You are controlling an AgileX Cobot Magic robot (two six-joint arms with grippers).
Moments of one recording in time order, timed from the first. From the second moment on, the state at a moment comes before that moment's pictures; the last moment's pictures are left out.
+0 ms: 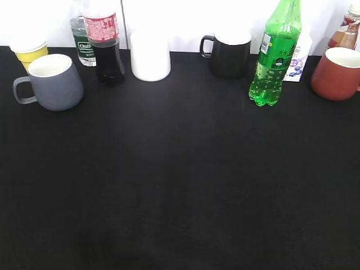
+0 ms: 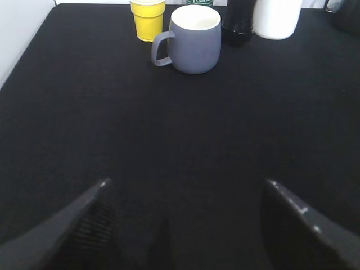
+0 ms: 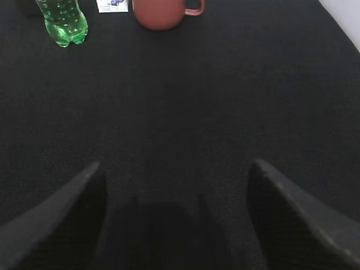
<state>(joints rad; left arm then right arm) 0.01 -0.01 -0.52 -0.11 1.06 0.03 -0.08 -0.01 -0.50 0.00 1.04 0.04</state>
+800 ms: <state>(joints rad) 0.01 0.43 -0.23 -0.14 -0.08 0.03 -0.08 -0.01 -0.50 0.01 1.04 0.04</state>
